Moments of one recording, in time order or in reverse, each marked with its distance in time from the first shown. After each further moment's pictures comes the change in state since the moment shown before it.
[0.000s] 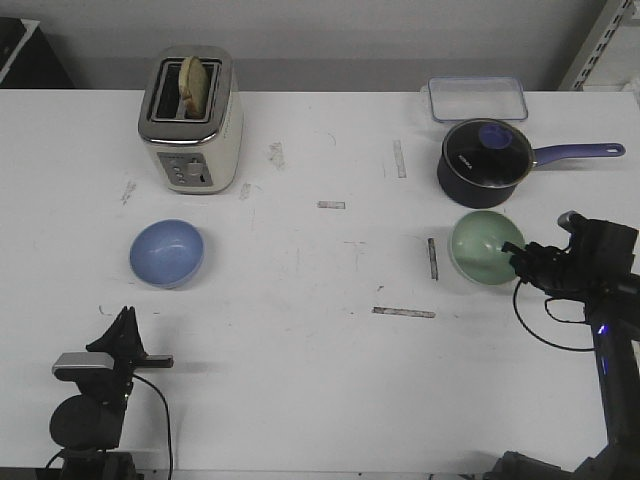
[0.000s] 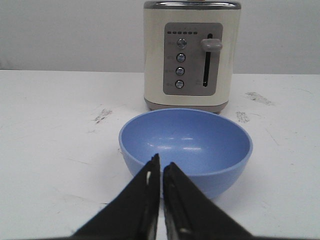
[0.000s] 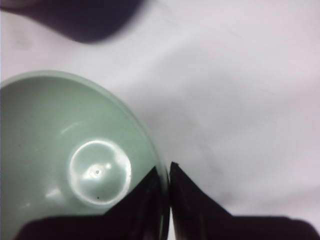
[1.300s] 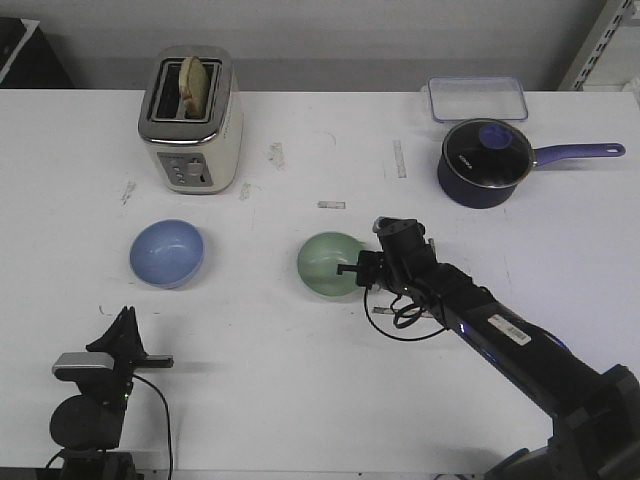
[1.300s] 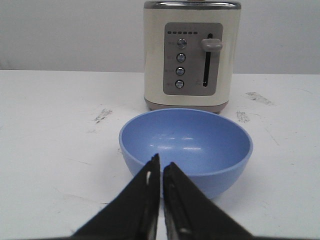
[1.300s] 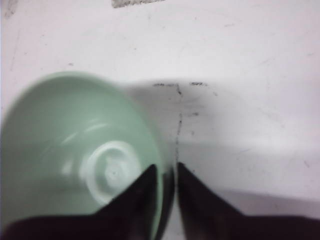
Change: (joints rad) left arm 0.000 0.000 0.000 0.000 0.000 0.000; right arm 0.812 0.202 -0.001 0.288 0.345 0.308
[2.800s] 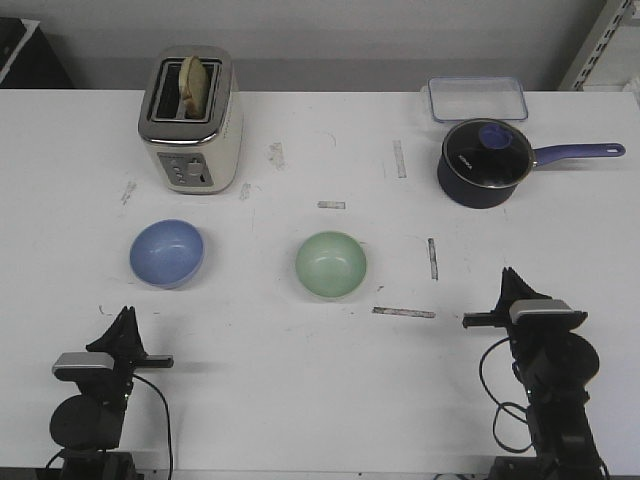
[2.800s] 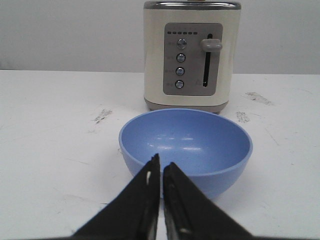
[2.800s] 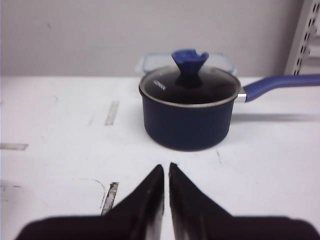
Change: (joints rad) left arm 0.000 0.000 0.000 0.000 0.000 0.000; right arm -0.536 -1.012 -0.697 0.411 0.029 -0.566
